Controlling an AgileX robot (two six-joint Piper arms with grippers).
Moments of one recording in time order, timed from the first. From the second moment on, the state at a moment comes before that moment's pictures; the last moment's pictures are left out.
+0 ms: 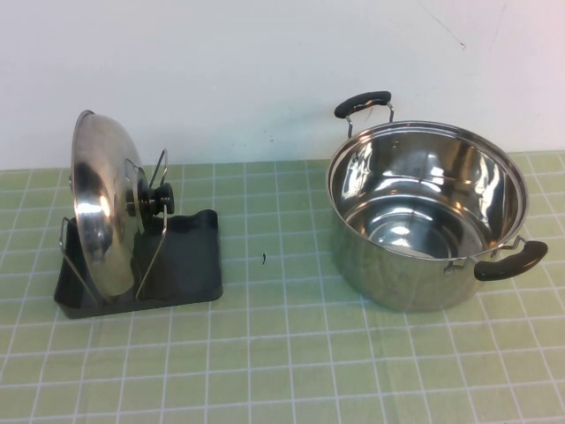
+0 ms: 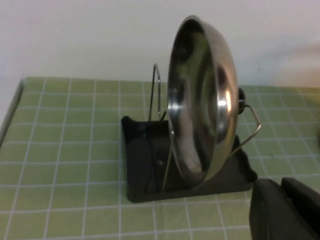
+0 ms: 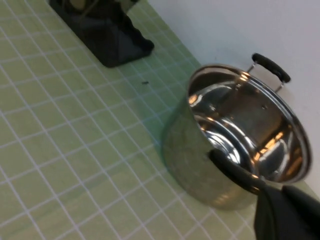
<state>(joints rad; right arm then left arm) 0.80 0.39 -0.76 -0.18 0.92 -0.33 -0.09 0.36 -0.61 -0.04 0.66 -0.15</state>
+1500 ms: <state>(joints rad) 0.80 0.28 -0.23 0.01 0.55 -0.34 -0.09 0.00 -0.13 -0.18 0.48 -0.02</state>
